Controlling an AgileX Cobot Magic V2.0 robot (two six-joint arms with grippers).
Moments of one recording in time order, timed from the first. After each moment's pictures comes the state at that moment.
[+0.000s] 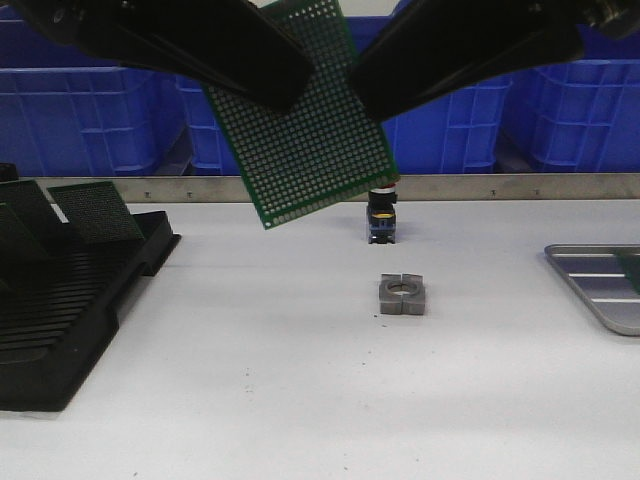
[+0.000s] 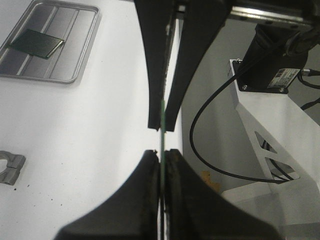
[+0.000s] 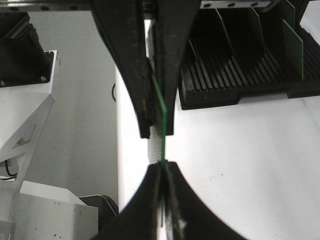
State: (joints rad) left arm -0.45 1.43 -1.01 -1.17 1.09 1.56; right arm 0.36 1.26 -0.84 1.15 0.93 -1.59
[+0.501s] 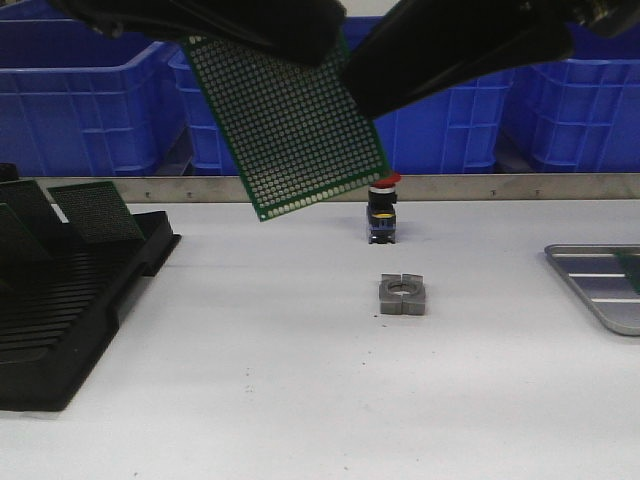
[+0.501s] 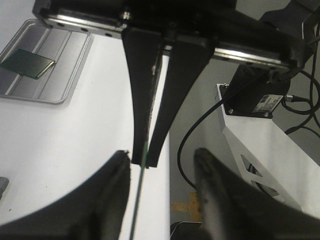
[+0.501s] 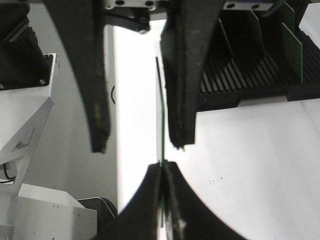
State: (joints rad) left arm -0.45 1.43 -1.01 -1.25 1.12 1.56; right arm 0.36 1.26 -0.84 1.16 0.91 -1.60
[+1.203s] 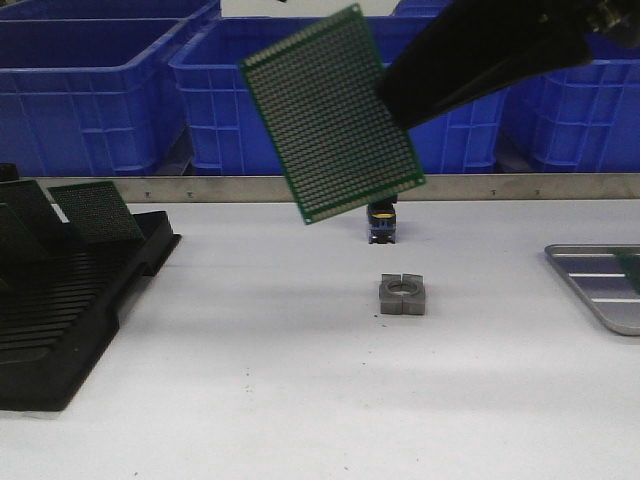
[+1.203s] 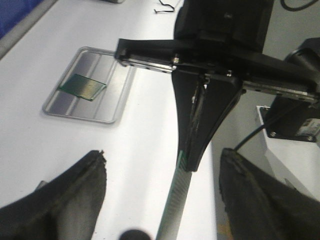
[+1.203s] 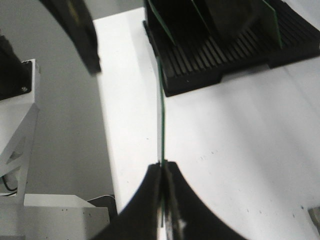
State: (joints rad) left arm -0.36 1.43 -1.11 -1.27 1.09 1.56; right arm 0.30 1.26 -0.84 1.10 0.89 -1.41
